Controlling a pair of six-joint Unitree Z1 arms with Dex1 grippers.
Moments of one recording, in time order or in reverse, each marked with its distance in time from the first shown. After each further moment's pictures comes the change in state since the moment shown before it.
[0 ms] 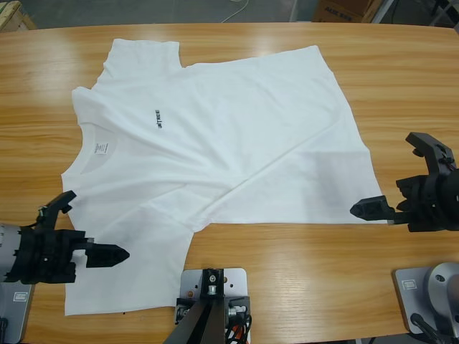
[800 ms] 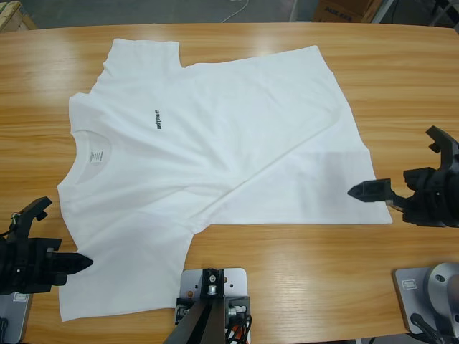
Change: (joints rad) arm 0 -0.006 -0.135 0.004 0.147 0.057 0.015; arm 1 0.000 -0.087 0.070 -0.133 -0.022 0.309
